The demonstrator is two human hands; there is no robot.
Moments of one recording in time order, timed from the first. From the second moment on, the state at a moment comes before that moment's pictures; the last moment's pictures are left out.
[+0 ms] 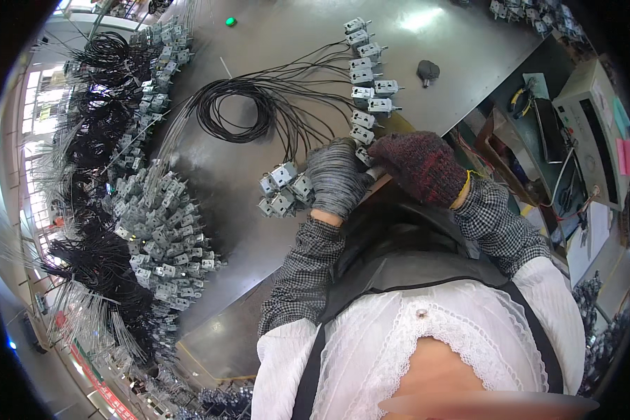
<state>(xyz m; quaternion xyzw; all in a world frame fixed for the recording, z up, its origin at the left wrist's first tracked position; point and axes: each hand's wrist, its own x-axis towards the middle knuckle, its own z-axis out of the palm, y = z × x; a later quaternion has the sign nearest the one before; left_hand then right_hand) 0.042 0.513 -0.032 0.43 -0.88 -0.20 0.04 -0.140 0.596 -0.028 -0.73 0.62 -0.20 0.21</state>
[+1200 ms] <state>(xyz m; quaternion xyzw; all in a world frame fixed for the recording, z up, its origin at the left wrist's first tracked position) 0.079 0.511 -0.026 0.36 -0.92 -0.14 0.07 -0.144 0.593 -0.044 -0.70 0.58 -0.32 0.25</state>
